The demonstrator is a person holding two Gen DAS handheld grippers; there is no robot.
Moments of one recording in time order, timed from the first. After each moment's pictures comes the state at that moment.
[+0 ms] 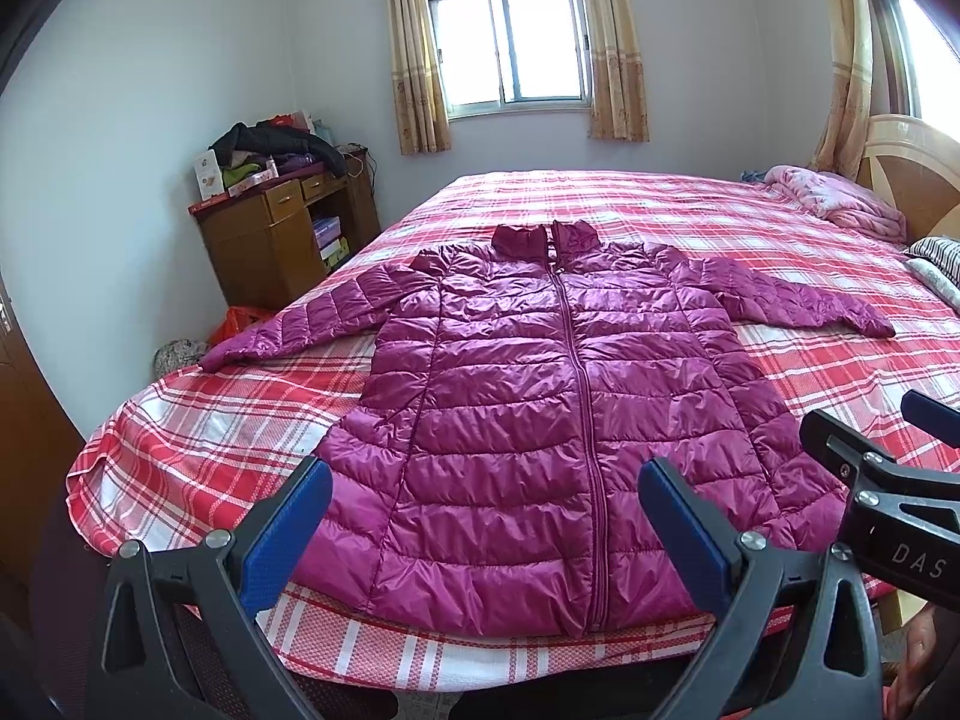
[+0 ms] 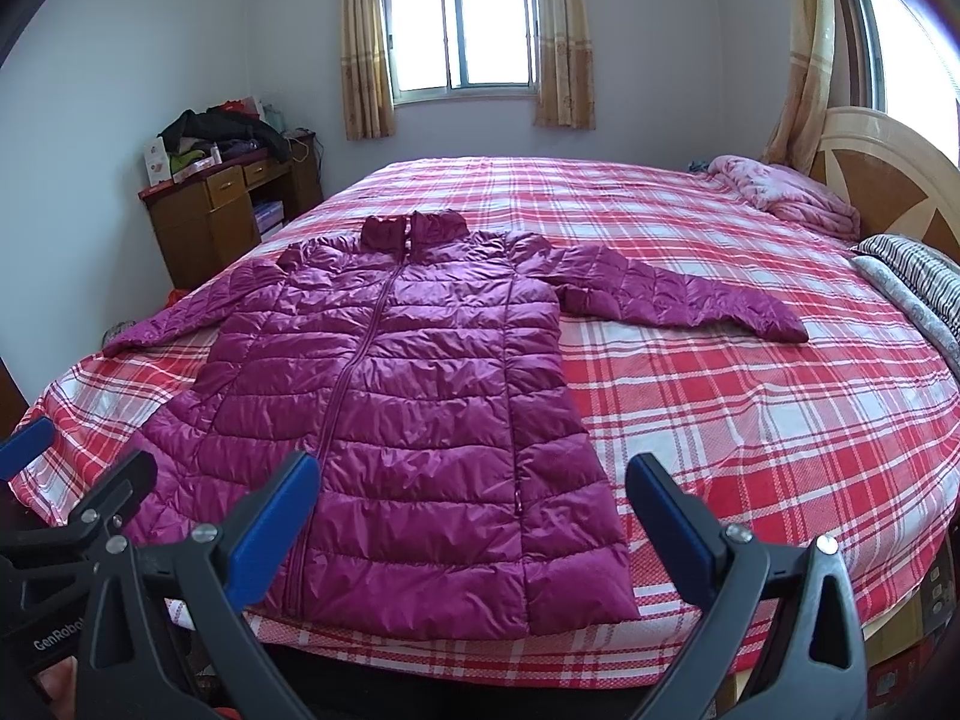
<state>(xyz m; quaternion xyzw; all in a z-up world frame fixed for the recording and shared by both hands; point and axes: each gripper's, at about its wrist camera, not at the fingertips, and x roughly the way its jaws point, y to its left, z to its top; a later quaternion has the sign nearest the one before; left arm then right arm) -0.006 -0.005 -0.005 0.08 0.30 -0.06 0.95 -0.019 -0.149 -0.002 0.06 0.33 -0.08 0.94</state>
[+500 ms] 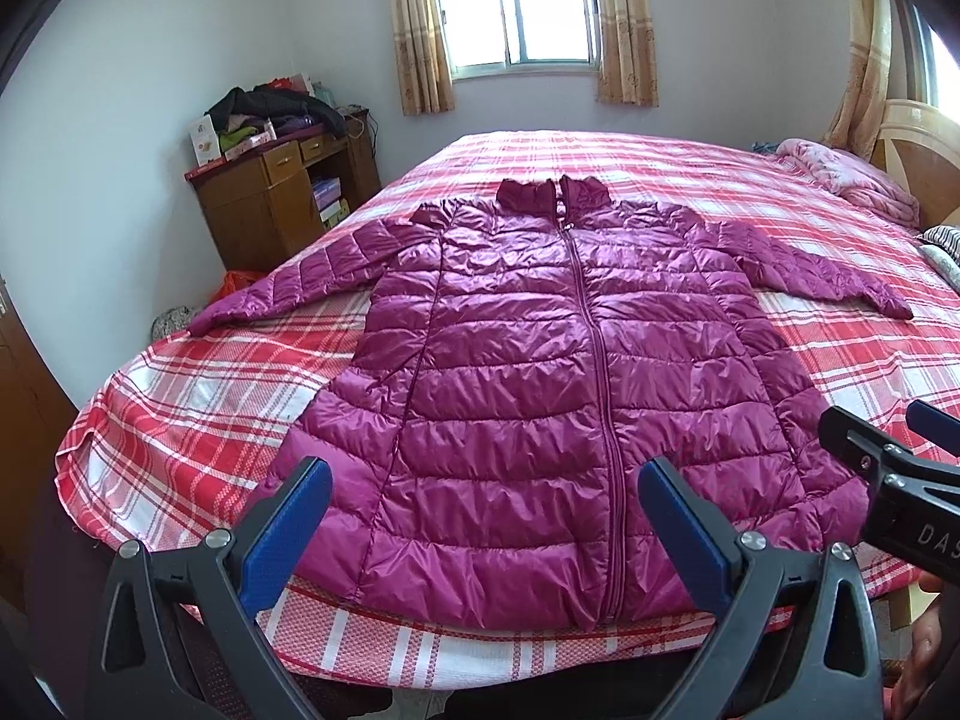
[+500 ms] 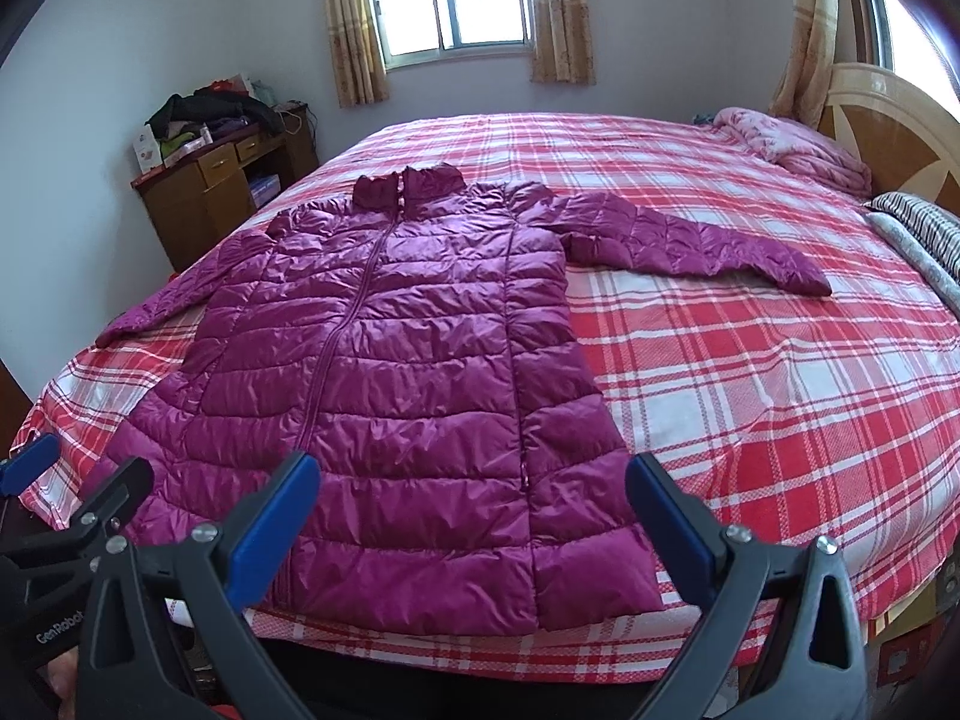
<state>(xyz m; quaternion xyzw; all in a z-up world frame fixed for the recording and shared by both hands) 0.020 -0.003 -0.031 0.08 0.35 -0.05 0.93 -0.001 -0.165 -0.028 0.09 0.38 -0.07 0.92</state>
